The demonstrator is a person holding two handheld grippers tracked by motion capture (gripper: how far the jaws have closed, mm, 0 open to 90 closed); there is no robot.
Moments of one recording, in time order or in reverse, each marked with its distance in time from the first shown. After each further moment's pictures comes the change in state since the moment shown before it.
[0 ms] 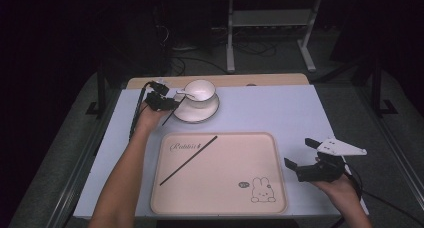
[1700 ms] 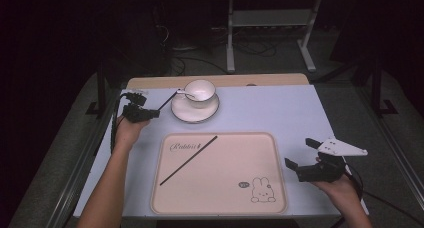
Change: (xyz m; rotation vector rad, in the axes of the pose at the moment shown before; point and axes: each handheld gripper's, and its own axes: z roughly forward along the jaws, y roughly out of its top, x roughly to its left) left arm 0.010 -0.052 -0.068 0.005 -0.003 -0.153; right arm 0.000 0.000 -0.001 -0.004 -0.002 0.000
